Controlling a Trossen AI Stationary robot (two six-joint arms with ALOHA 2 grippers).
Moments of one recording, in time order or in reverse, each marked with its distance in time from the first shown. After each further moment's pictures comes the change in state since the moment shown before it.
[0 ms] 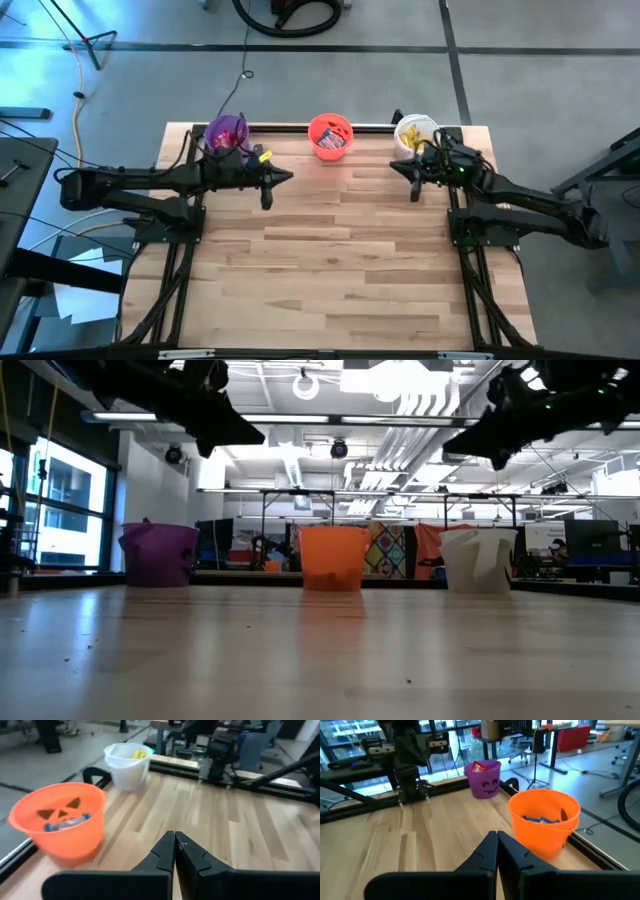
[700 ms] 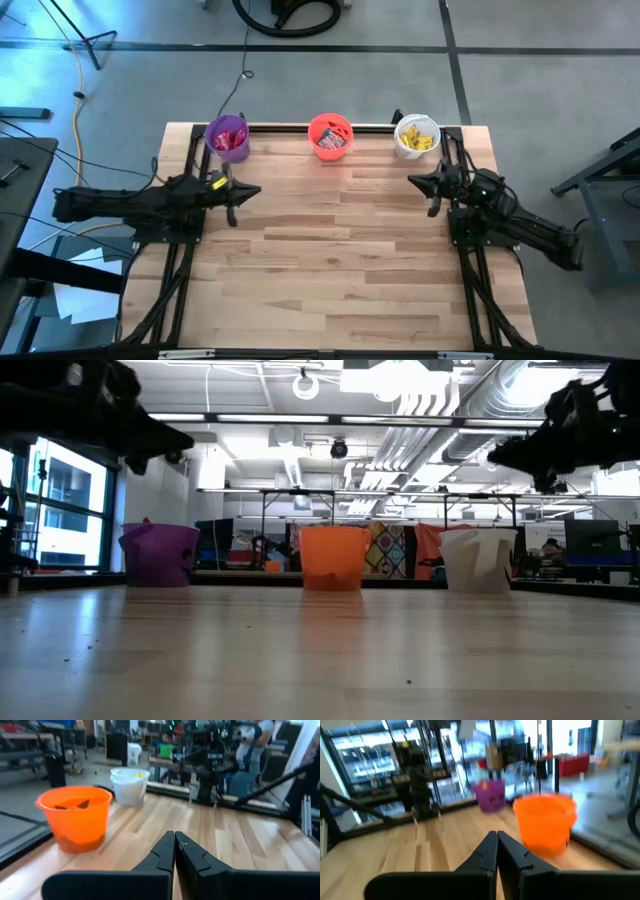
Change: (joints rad) left arm -0.153 -0.639 -0.448 0.037 -0.158 -0.036; right arm -0.001 -0.617 -0.277 -0.170 -0.008 0.082
